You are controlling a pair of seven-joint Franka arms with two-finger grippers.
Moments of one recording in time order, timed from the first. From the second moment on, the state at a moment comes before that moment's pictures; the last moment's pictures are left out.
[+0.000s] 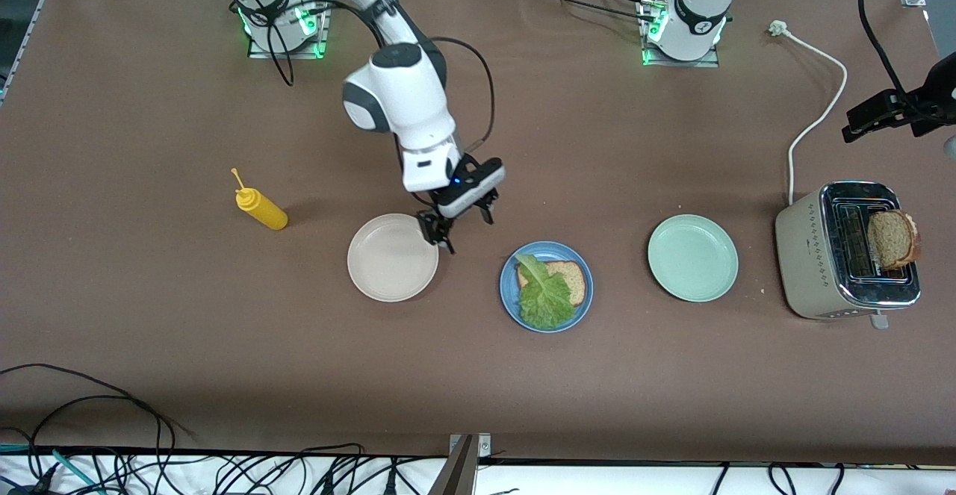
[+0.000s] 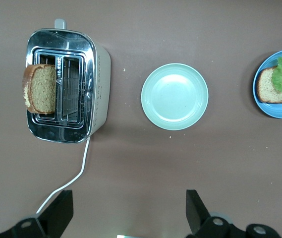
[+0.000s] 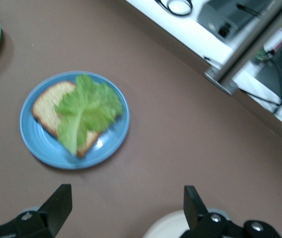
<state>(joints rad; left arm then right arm) -0.02 0.05 0.06 -1.48 0.03 1.43 -0.05 0.74 0.49 -0.05 -1.74 -0.30 2.79 0.19</state>
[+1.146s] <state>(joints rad) -0.02 0.05 0.06 -1.48 0.03 1.43 -0.05 0.73 -0.08 -0.36 -1.96 -0.30 2.02 0.17</state>
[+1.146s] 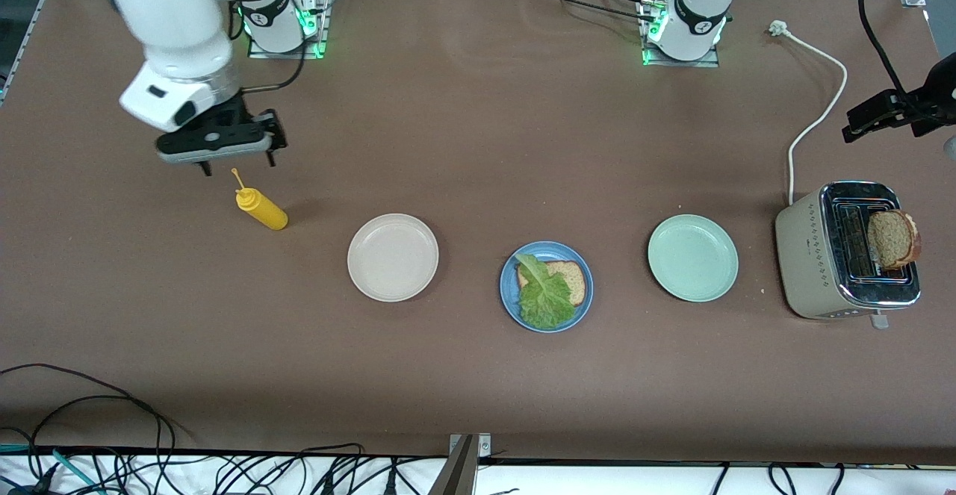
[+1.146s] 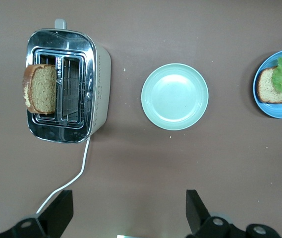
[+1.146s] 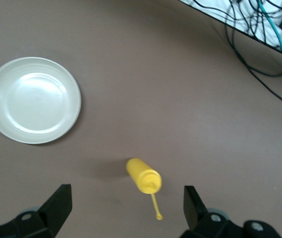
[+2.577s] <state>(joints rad) -0.02 0.05 0.06 -1.48 0.03 1.43 -0.05 0.73 -0.15 -0.84 -2.24 -0.06 2.35 -0.60</state>
